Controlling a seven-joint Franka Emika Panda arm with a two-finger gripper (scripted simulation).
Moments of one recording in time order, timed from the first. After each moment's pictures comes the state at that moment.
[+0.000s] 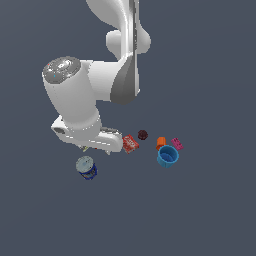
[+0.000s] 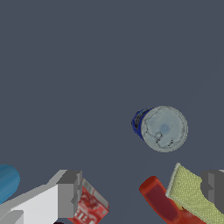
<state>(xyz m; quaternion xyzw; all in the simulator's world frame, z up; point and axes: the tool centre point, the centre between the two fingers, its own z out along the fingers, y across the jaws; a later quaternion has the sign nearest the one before) 0.077 -0.116 0.204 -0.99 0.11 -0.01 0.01</state>
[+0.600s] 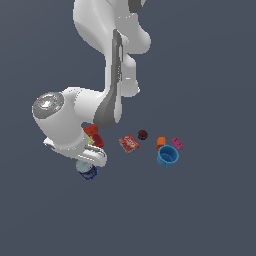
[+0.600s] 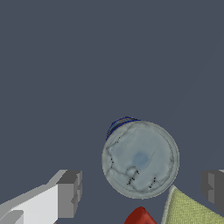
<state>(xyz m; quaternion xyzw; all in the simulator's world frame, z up) 0.086 -0.172 0.133 -0.99 0.15 0.00 0.00</state>
